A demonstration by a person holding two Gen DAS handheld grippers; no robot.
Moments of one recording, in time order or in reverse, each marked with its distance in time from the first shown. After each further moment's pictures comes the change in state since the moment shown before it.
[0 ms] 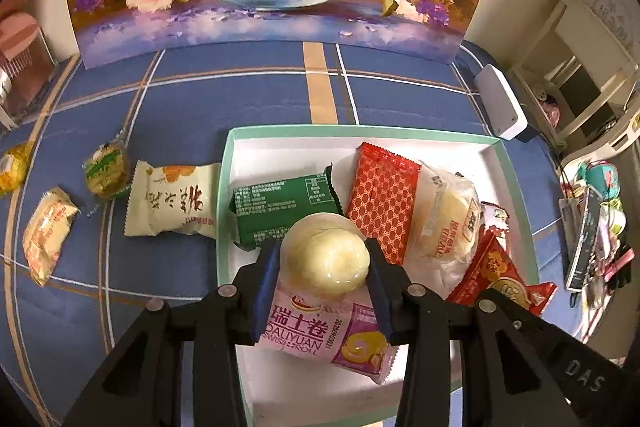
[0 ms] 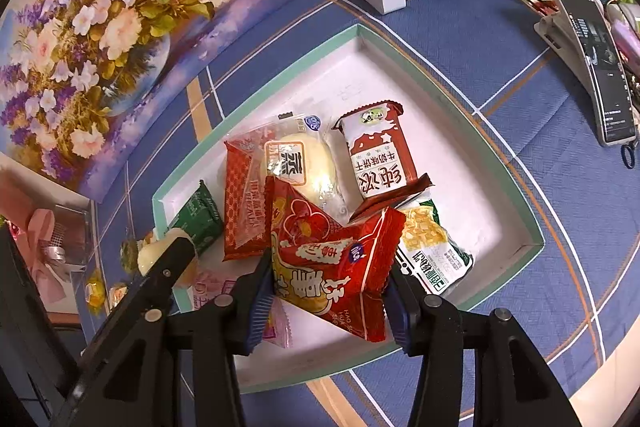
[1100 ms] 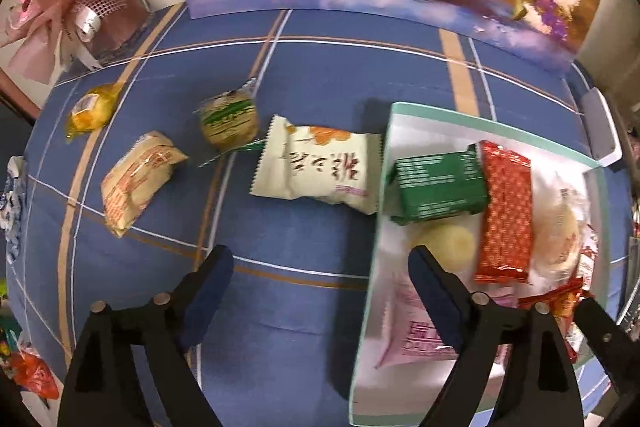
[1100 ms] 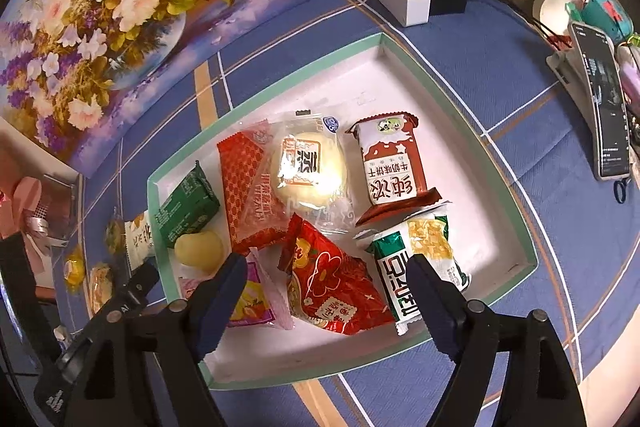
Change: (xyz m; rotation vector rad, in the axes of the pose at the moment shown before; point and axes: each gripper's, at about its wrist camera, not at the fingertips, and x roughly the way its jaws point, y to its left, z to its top) left arm -0.001 0.064 -0.011 -0.170 0.072 0.310; right arm 0.000 0.017 0.000 -0.114 -0.012 -0.057
